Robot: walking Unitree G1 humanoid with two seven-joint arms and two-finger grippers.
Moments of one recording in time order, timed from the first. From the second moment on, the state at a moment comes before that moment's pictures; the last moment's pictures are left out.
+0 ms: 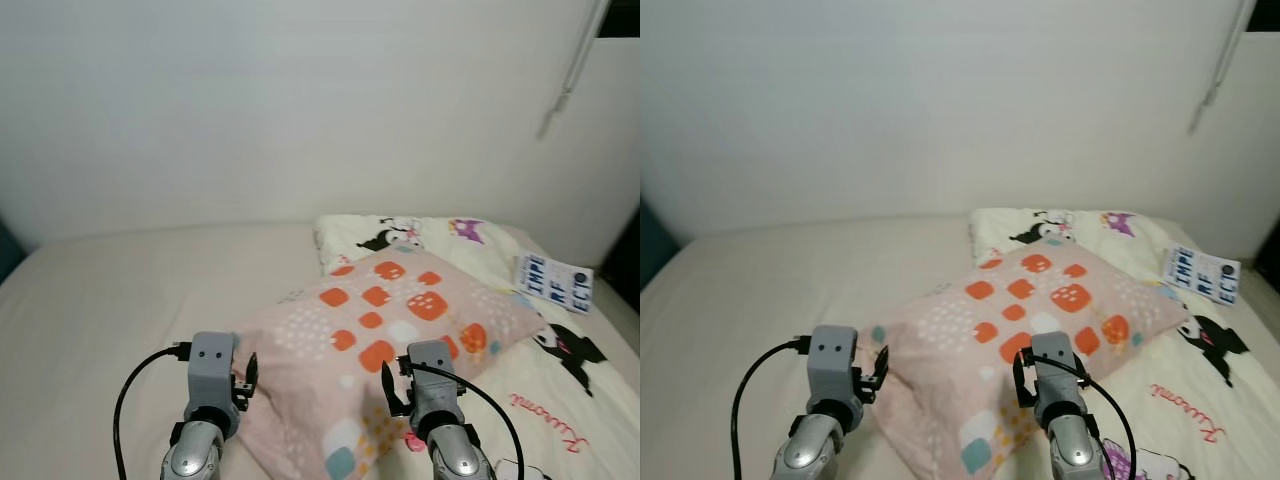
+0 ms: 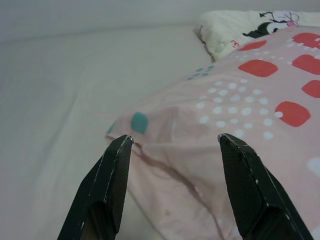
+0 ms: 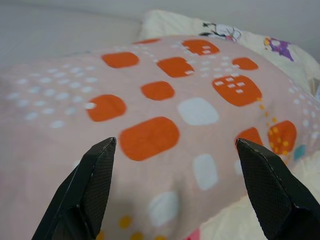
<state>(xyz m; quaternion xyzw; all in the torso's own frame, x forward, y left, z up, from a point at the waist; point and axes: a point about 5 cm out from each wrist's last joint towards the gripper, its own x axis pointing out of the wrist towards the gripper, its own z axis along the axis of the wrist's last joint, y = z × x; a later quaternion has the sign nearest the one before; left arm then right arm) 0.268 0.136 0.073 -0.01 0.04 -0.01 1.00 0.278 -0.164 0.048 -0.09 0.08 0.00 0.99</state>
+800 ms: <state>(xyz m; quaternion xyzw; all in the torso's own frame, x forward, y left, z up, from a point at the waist) 0.265 0.129 0.070 -0.01 0.04 -0.05 1.00 0.274 -0.164 0.044 -0.08 0.09 0.00 0.99</state>
